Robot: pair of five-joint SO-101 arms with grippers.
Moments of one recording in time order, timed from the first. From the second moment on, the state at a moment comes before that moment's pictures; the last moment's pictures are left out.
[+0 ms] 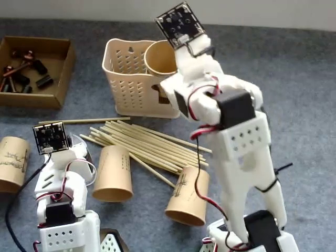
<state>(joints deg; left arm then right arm) -16.3 -96.2 85.1 50.6 8.0 -28.3 -17.4 -18.6 84.6 15.5</state>
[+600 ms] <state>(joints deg) -16.3 -96.2 85.1 50.6 8.0 -34.9 -39.0 -3.8 100.2 15.5</state>
